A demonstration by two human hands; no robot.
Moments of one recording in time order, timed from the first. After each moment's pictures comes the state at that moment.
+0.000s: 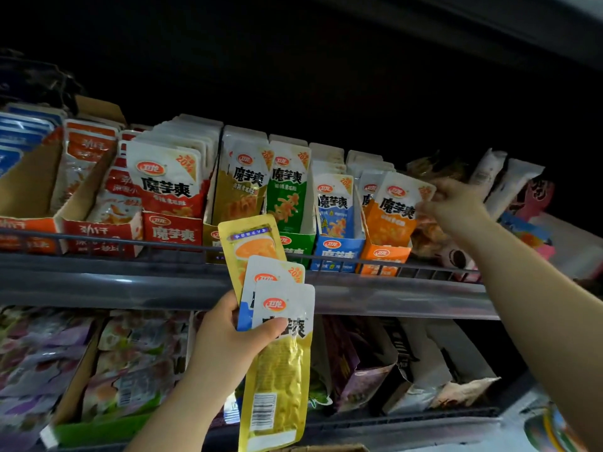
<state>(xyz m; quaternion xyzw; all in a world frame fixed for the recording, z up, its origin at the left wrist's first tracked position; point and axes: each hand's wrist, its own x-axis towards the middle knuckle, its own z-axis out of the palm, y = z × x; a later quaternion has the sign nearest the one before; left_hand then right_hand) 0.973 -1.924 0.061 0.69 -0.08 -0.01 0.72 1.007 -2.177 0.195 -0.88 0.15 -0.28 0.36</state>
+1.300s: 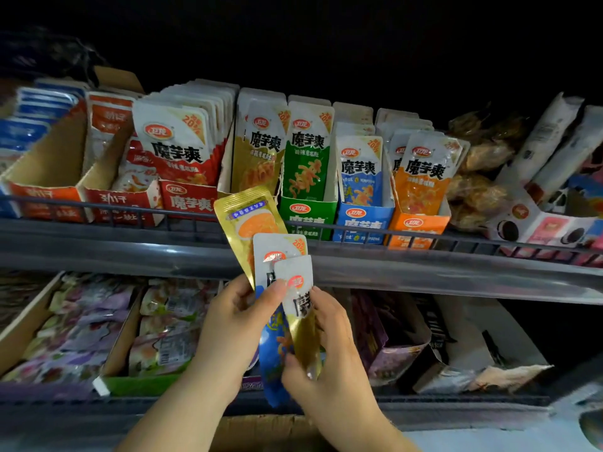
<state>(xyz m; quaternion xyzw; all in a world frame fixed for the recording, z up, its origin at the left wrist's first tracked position) 0.960 -1.930 0.052 0.62 -0.01 0.02 0.79 0.922 -2.038 0.024 -0.84 -0.07 -0.14 0.53</state>
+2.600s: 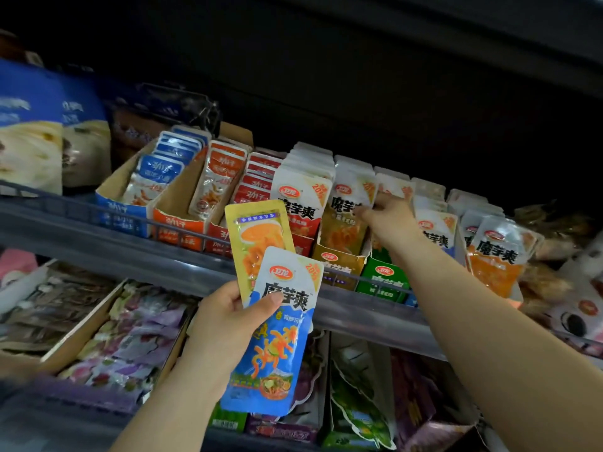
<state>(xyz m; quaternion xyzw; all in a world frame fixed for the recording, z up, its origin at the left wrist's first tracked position) 0.979 -1.822 0.077 0.63 0.04 0.07 0.78 1.073 -1.991 0.176 -0.88 0.00 -0.18 0.43</state>
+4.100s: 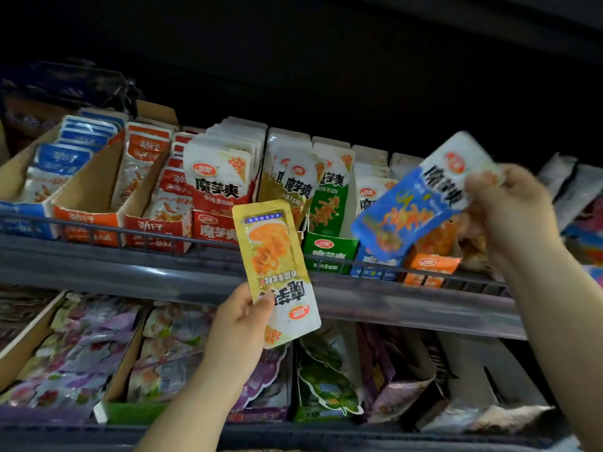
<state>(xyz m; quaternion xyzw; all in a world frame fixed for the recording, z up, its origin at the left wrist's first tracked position) 0.981 -1.905 0.069 0.62 -0.02 0.03 0.78 0.996 -2.134 0.195 -0.75 0.05 -0.36 0.56</state>
